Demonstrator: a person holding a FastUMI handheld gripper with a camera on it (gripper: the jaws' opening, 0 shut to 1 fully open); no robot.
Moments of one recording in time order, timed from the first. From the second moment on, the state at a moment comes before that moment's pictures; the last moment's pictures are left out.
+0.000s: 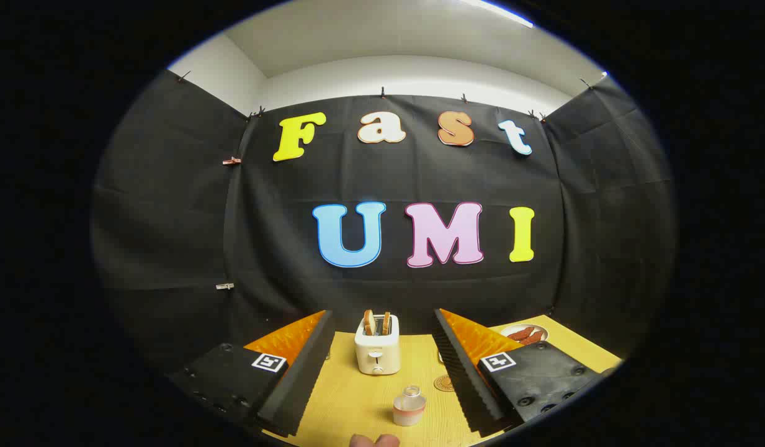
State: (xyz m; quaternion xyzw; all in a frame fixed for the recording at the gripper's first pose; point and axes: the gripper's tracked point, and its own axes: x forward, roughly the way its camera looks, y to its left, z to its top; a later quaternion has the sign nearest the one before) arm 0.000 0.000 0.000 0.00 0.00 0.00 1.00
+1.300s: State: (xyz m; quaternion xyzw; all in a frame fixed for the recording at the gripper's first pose) arm -0.020 -0.015 -0.014 -0.03 -0.03 -0.02 1.00
